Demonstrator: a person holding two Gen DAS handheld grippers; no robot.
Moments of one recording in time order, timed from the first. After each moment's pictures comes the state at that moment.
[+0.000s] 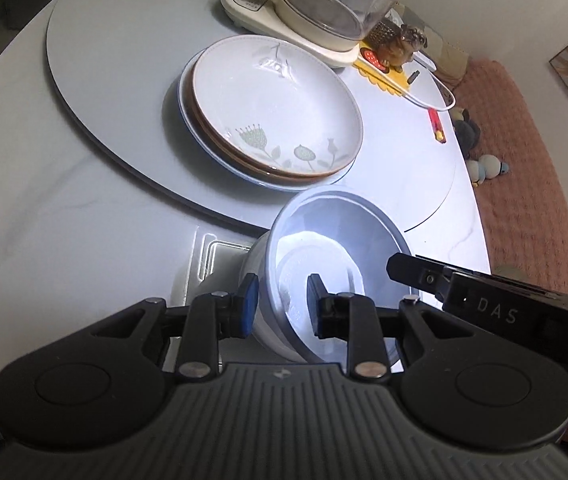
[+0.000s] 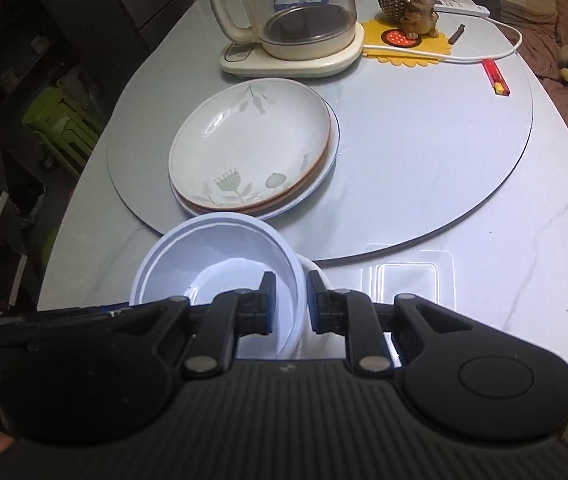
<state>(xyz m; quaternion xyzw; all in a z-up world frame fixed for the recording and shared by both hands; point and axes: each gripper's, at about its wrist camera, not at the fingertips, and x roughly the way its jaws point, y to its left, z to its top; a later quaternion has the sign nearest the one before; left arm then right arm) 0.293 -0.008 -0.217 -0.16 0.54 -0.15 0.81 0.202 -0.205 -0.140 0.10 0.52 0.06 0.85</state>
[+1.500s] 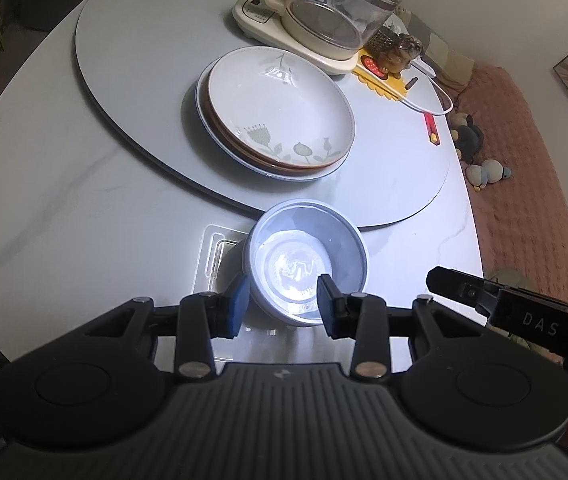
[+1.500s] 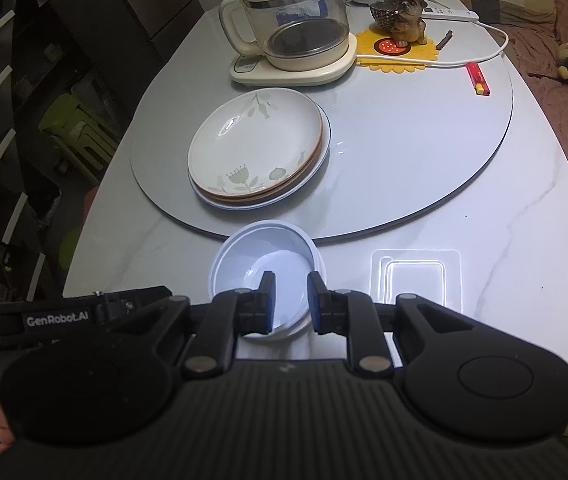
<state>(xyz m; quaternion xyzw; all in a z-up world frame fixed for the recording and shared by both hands) 0.257 0.004 -0.177 -0.16 0.54 -0.13 0.82 0.167 -0.230 -0.099 0.11 0.51 0.08 0.85</state>
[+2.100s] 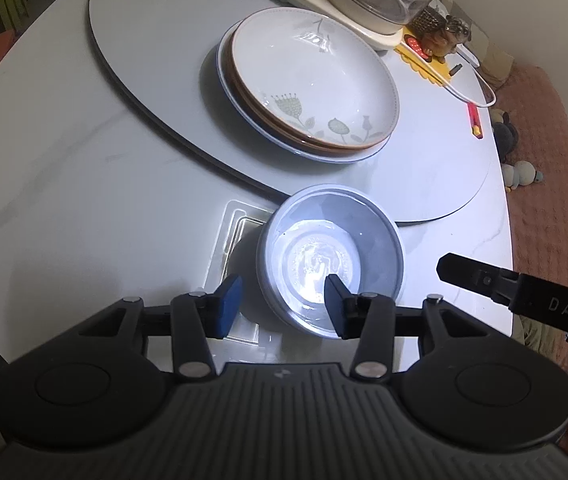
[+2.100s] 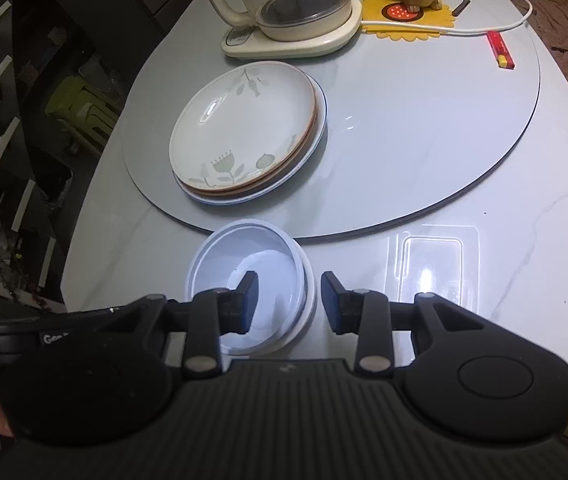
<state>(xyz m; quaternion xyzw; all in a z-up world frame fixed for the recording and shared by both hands) 0.283 -0.013 -0.220 -0.17 0.58 -0.07 0.80 0.209 -0.249 -0.138 0.13 0.55 0.11 0.82</state>
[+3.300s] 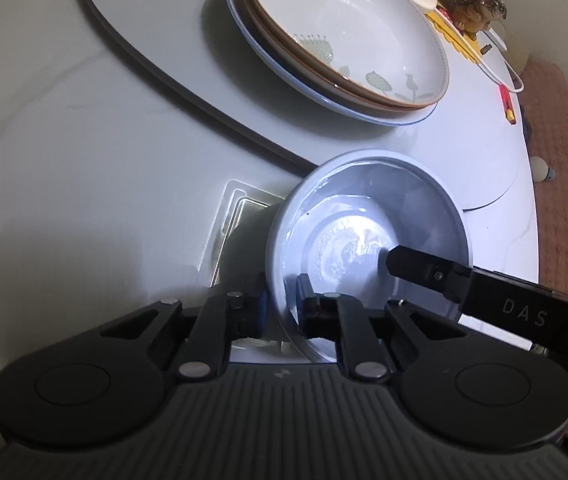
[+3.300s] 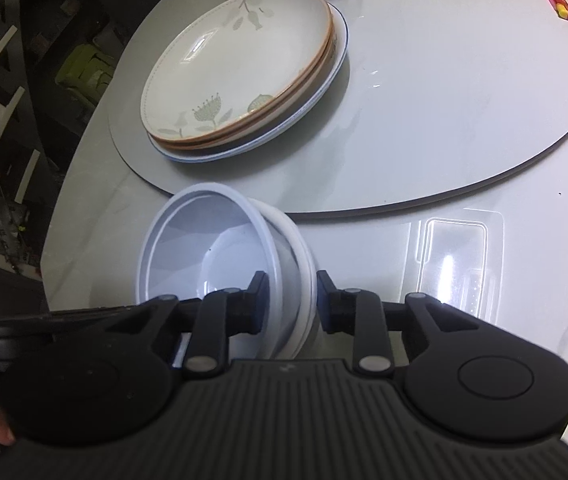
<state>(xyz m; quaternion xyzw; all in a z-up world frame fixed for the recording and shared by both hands) 0.303 -0.029 -0.296 -0.19 0.60 -0.07 0.77 0.229 -0.236 -0.214 0.13 0.58 0.16 0.79</state>
